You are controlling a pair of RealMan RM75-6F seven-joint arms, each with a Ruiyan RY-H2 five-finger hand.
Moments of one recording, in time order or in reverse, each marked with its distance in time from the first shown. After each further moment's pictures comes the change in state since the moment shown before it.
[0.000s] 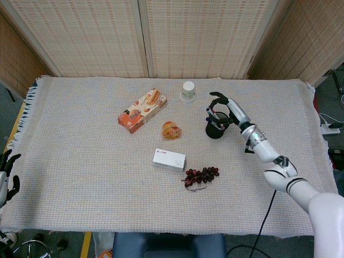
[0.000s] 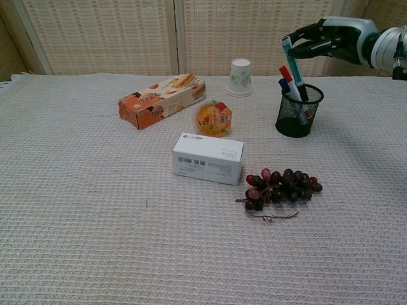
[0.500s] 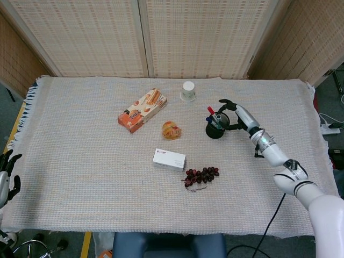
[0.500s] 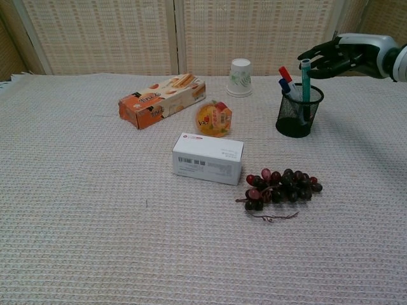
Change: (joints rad) left arm -0.004 0.000 0.001 -0.007 -0.007 -0.011 0.017; right arm -0.029 0.014 -0.108 0.060 -0.034 0.011 0.018
